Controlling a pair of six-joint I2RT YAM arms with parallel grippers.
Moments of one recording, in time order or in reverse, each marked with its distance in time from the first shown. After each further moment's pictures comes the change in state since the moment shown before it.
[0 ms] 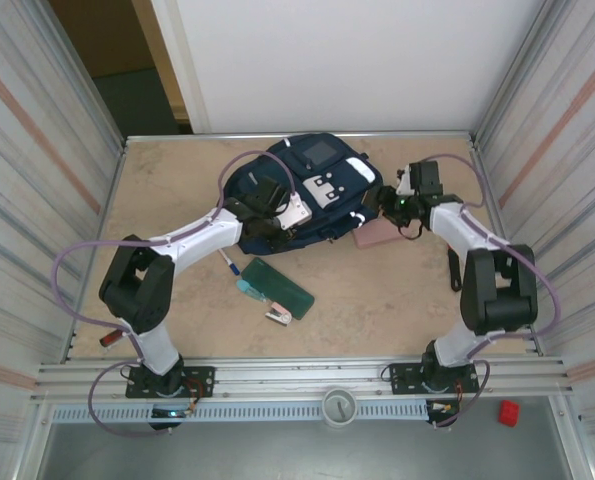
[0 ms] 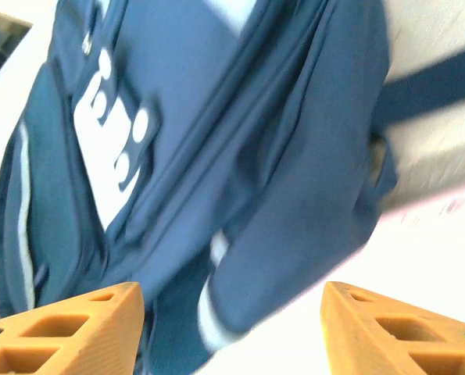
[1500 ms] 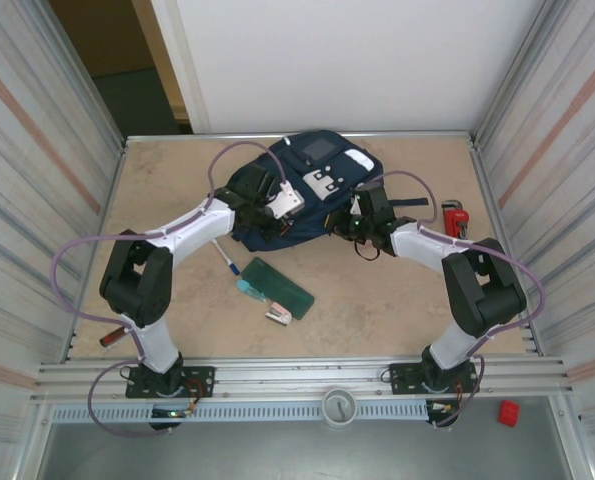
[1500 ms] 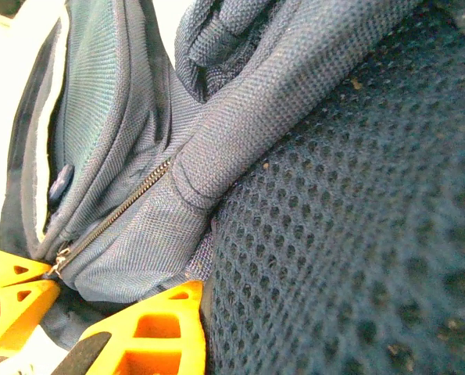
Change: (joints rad) left arm 0.091 0.031 0.061 -0.031 0.103 0.039; right arm 0.293 0.065 -0.101 0.281 0.153 0.154
